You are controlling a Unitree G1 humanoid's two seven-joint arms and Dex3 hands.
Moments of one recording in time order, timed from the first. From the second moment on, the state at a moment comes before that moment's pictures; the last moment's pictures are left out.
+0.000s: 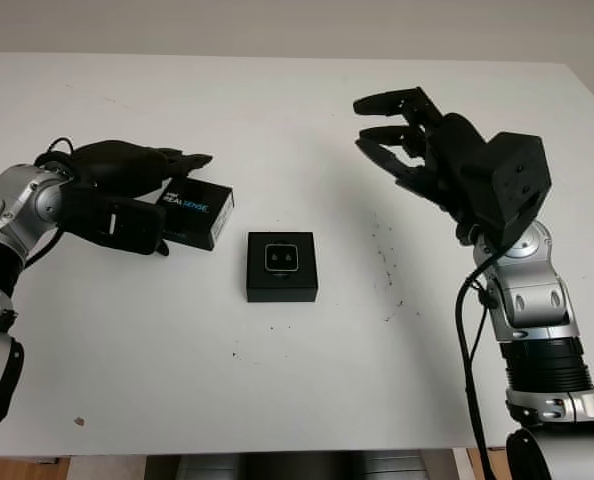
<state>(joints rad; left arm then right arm) -1.02 0.76 -0.41 1.01 0.73 -0.57 -0.32 -0.57 -0.33 -0.03 0.10 -0.07 0.20 0.25</state>
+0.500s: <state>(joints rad) -1.02 0.76 -0.41 1.00 0.65 -0.54 -0.41 -0.57 -0.34 -0.03 0.07 -0.09 0.19 0.26</state>
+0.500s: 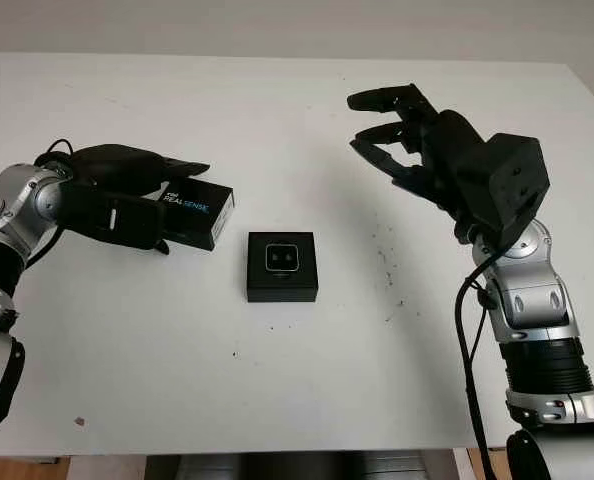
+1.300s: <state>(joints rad) -0.89 0.69 -0.26 0.92 0.39 -0.61 -0.39 -0.53 -0.35 -0.04 0.07 -0.08 0.16 0.24</state>
